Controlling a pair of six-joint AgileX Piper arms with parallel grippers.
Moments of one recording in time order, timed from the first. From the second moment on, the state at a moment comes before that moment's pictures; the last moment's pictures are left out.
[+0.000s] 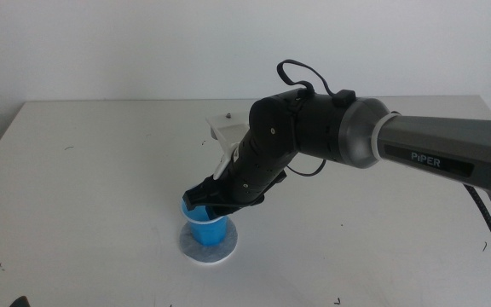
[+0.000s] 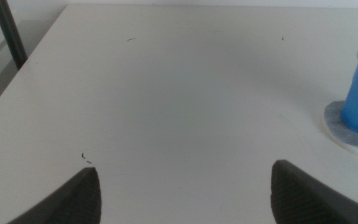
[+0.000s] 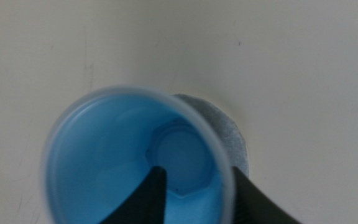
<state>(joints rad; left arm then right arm) -0.07 -0.01 0.03 0.07 0.37 -0.15 0.73 2.07 -1.61 0.22 0.72 0.13</state>
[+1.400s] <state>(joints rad) -0.07 -0.01 0.03 0.07 0.37 -0.15 0.09 0.80 -0.99 -0.04 0.69 0.20</state>
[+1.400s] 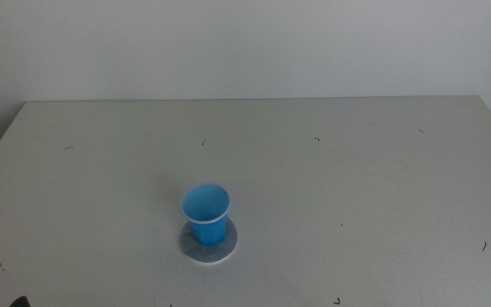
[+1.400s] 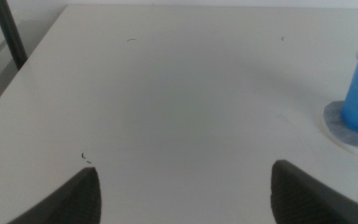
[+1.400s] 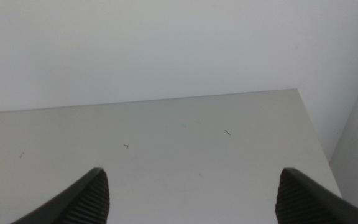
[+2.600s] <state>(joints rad) -0.07 -0.01 0.03 0.07 0.37 -0.15 0.09 -0.01 0.02 -0.12 0.22 0.10</state>
